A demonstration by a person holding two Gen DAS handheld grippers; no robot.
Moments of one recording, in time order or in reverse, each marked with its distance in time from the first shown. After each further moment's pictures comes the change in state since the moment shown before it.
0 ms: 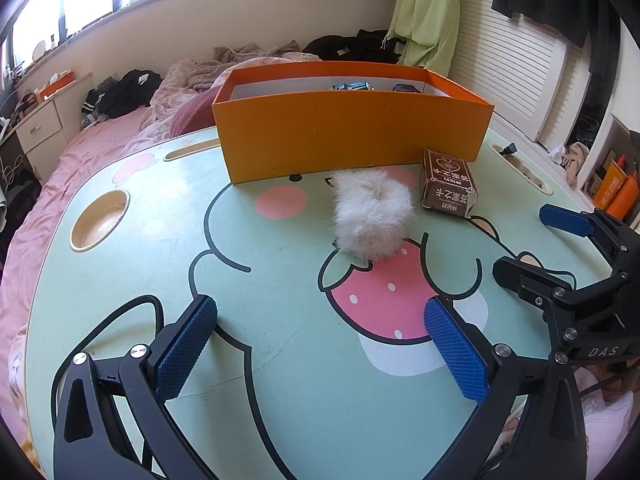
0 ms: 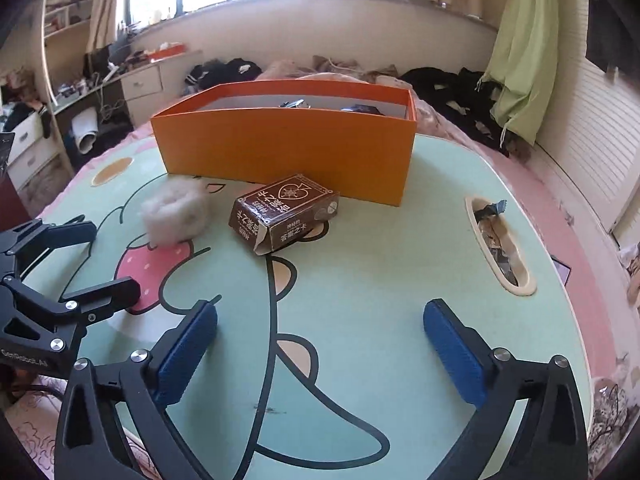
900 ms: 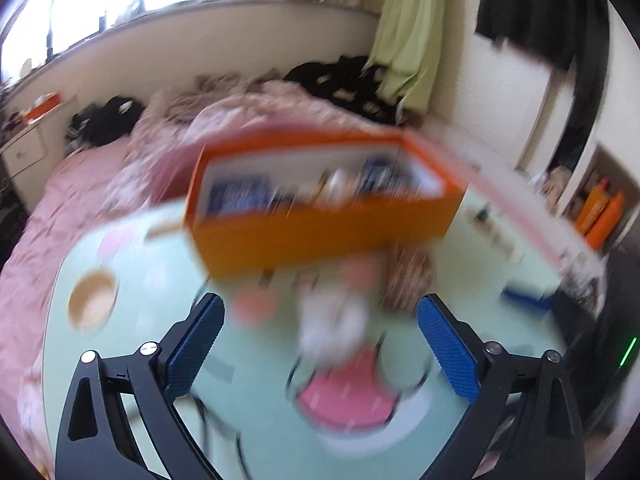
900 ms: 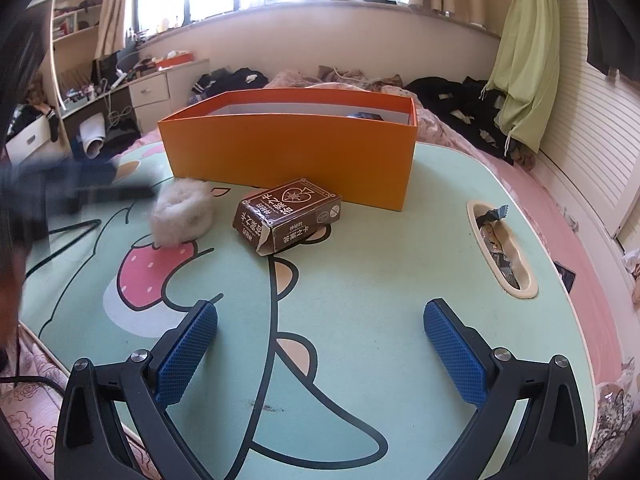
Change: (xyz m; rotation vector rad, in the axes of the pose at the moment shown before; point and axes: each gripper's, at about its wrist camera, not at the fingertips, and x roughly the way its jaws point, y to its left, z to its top) left arm -0.019 -0.014 0.081 0.018 -0.074 -0.090; right arm -0.009 0.000 -0.009 -0.010 -0.035 0.020
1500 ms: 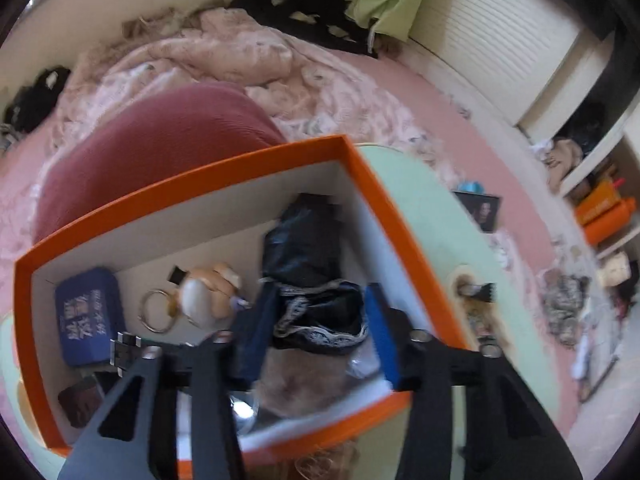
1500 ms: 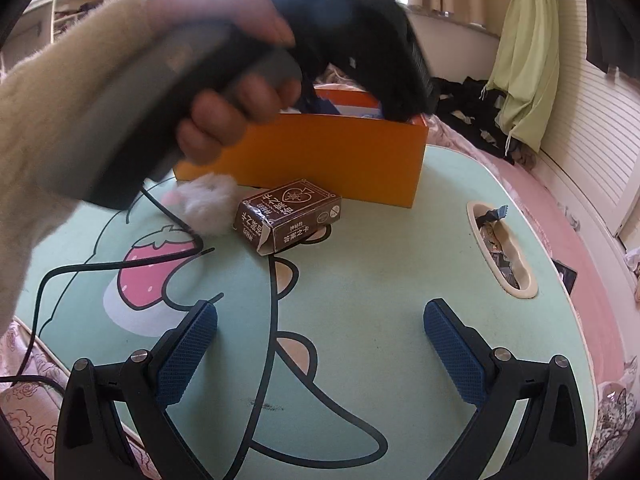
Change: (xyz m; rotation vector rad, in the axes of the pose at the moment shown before) left arm 0.158 -0.074 0.101 0.049 0.337 -0.056; right arm 0.000 0.001 0.001 0.005 -0.005 0.006
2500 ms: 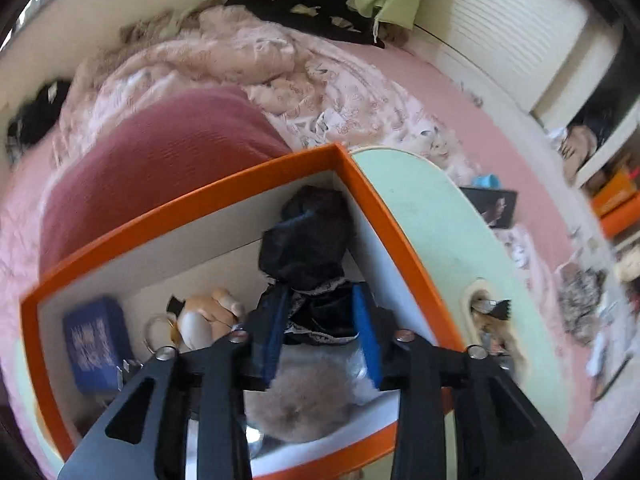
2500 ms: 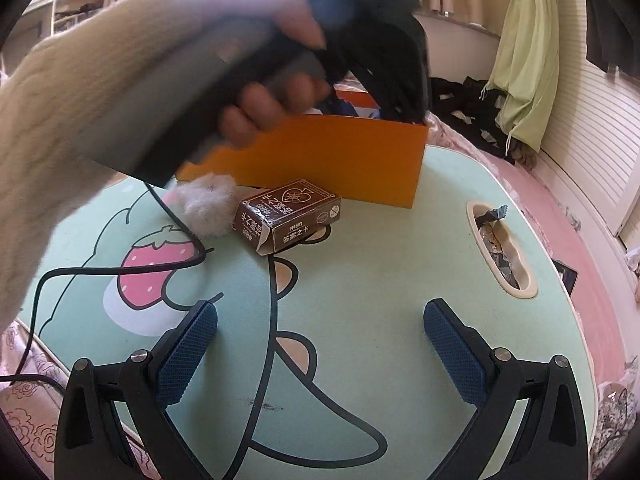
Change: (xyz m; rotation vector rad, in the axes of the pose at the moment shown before) left arm 0.016 -0.009 0.021 0.043 0.028 0.070; right arm 0.002 -0.001 0.000 0.003 0.000 0.001
